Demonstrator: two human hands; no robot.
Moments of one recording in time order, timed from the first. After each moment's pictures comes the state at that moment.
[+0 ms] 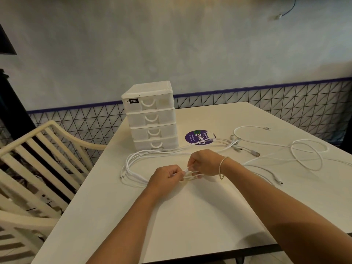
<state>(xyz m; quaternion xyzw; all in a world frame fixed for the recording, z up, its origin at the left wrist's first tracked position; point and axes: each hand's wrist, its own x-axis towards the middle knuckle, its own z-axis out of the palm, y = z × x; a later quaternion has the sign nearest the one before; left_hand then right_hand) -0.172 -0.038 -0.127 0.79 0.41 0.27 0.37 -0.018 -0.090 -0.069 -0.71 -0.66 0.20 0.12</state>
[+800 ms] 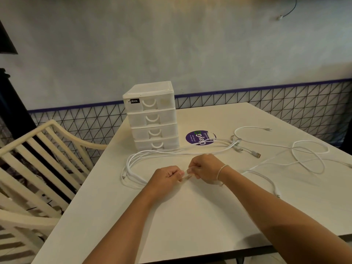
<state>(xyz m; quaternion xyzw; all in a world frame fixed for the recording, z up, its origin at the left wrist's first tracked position) -0.181 -0.041 -0.122 0.79 0.37 0.27 0.40 -0.016 -0.087 -0.093 -0.72 -0.63 0.19 0.21</state>
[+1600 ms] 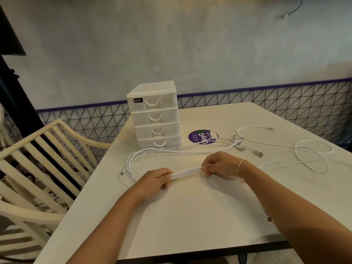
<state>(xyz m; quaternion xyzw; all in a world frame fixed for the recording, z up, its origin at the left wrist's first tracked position) -0.214 -0.035 -0.115 0.79 0.37 0.19 0.44 0.014 -0.106 -0.086 -0.70 -0.60 0.30 0.25</state>
